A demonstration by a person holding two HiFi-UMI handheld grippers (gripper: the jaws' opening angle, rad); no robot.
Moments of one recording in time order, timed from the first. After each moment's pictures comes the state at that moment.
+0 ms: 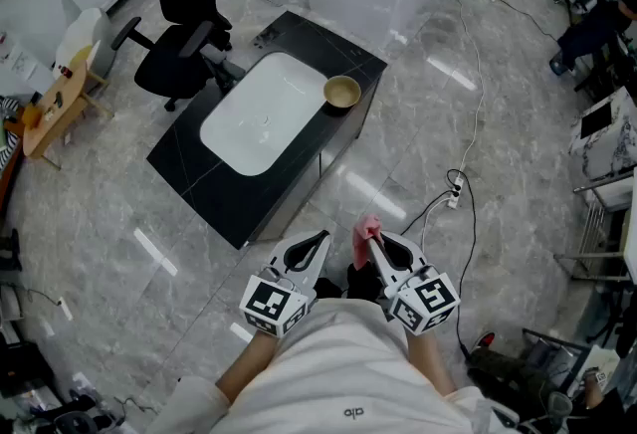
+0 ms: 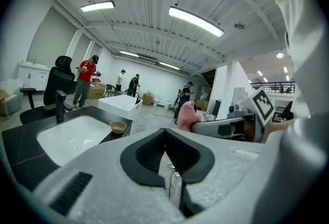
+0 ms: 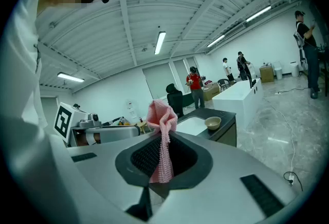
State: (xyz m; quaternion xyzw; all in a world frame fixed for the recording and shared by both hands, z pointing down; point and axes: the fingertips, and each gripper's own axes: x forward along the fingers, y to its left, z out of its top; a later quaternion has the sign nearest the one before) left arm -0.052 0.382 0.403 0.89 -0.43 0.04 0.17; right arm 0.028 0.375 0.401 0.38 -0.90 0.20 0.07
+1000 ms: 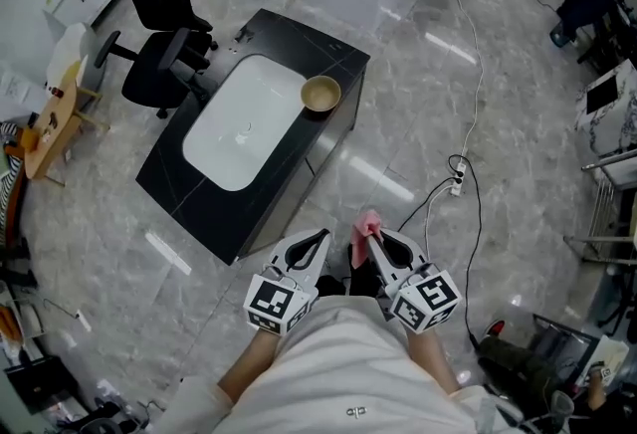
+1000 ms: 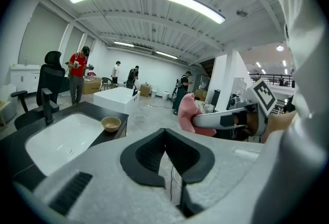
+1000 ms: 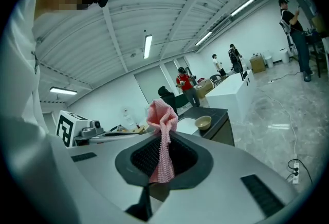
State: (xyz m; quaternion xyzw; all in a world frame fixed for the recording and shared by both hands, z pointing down) left arm -0.003 0.319 0.424 0.89 -0.41 0.09 0.18; right arm 0.073 0.315 0.412 0.39 -0.88 0.26 0.04
